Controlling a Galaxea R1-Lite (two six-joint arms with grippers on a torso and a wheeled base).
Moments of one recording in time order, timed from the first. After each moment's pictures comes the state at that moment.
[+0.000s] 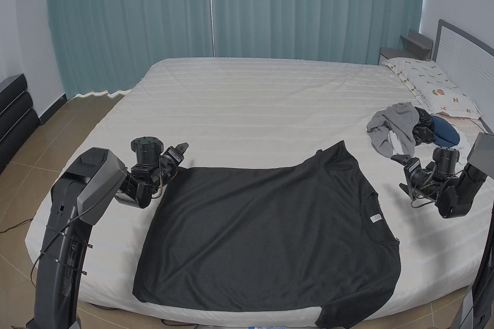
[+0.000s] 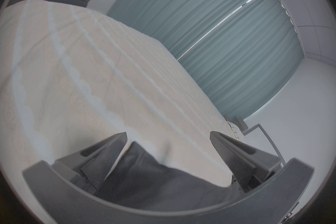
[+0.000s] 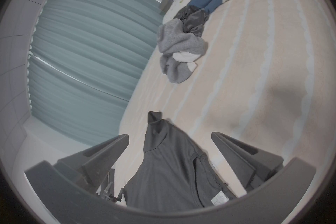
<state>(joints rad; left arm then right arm) -0.12 2.71 -1.62 -0.78 -0.06 -0.85 -0.17 2.27 -0.78 -1.15 0.29 0.99</state>
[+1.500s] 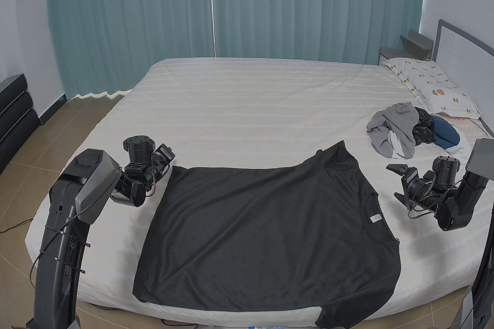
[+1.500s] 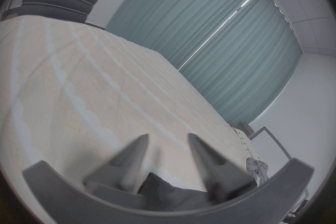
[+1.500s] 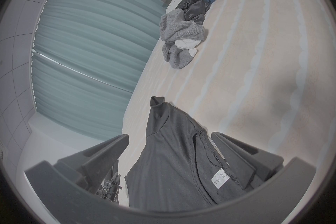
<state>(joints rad) -0.08 2.75 -1.69 -0.81 -0.01 -0.78 -0.14 2.26 -0.67 -1.21 0.32 1.00</state>
